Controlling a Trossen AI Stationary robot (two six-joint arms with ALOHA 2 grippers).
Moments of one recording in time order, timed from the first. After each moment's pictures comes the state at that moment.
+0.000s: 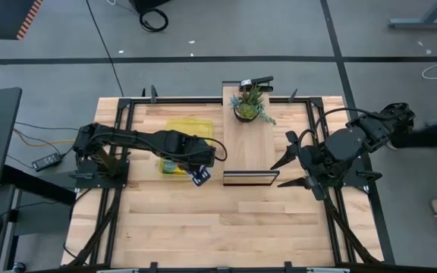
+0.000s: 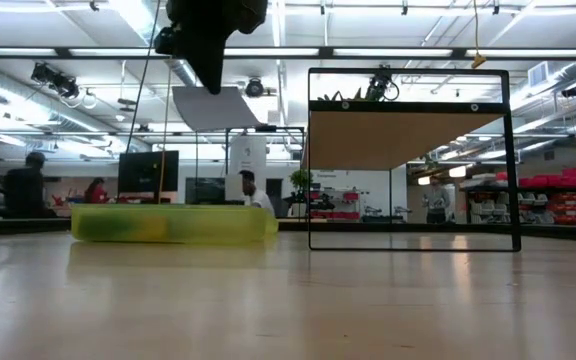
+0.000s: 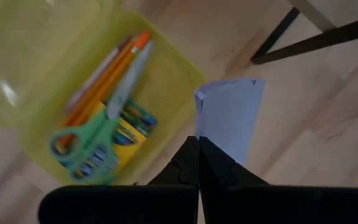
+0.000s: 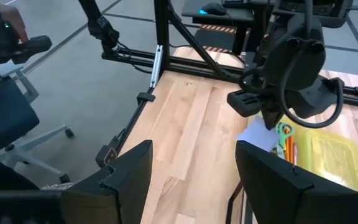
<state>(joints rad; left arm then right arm) -0.11 1.73 1.62 -1.23 -0.16 -0.76 0.51 1.20 1.61 -0.90 0.18 0.11</state>
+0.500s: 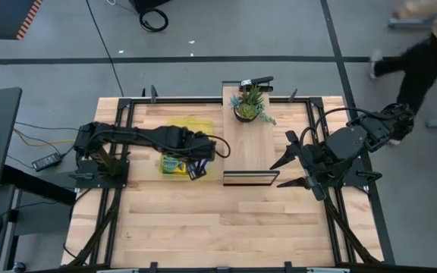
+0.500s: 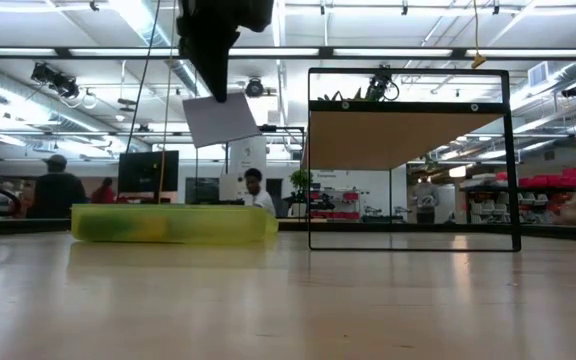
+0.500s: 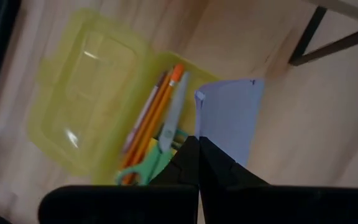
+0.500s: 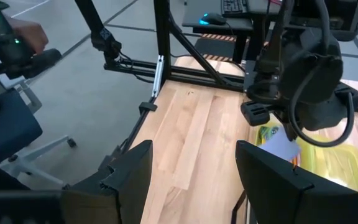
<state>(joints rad) -0.06 1.73 1.62 -1.24 -0.30 -0.45 0.51 1.20 1.61 -0.86 0.18 0.12</state>
